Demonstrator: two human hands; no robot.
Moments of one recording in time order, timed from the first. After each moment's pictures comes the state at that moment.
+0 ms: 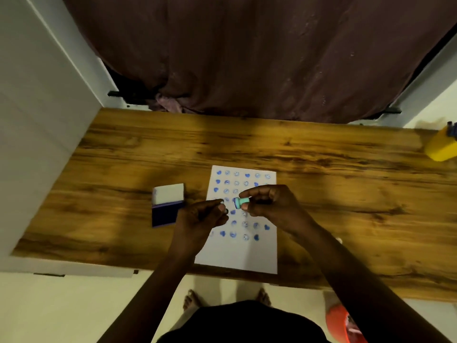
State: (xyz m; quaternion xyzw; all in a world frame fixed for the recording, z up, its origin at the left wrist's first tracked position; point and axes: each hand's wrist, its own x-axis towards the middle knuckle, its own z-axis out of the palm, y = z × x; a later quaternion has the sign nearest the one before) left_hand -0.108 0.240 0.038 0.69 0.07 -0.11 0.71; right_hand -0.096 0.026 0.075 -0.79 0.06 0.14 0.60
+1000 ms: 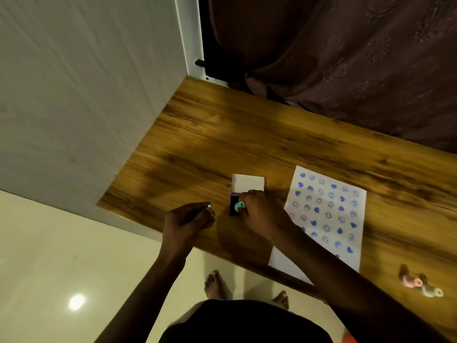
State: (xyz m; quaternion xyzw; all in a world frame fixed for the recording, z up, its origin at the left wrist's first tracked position) left_hand -0.121 0.444 0.012 0.65 0.22 -0.02 0.72; right_hand -0.039 0.251 0.010 -0.96 -0.20 0.16 0.09
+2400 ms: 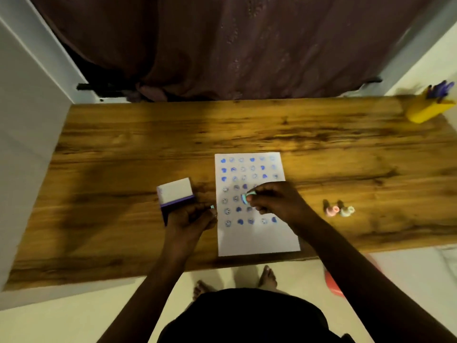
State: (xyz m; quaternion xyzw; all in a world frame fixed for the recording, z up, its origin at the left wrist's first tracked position) left_hand -0.092 0.317 0.014 0.68 0.07 -0.18 0.71; right_hand -0.110 0.081 0.055 -0.76 0.19 0.11 0.61
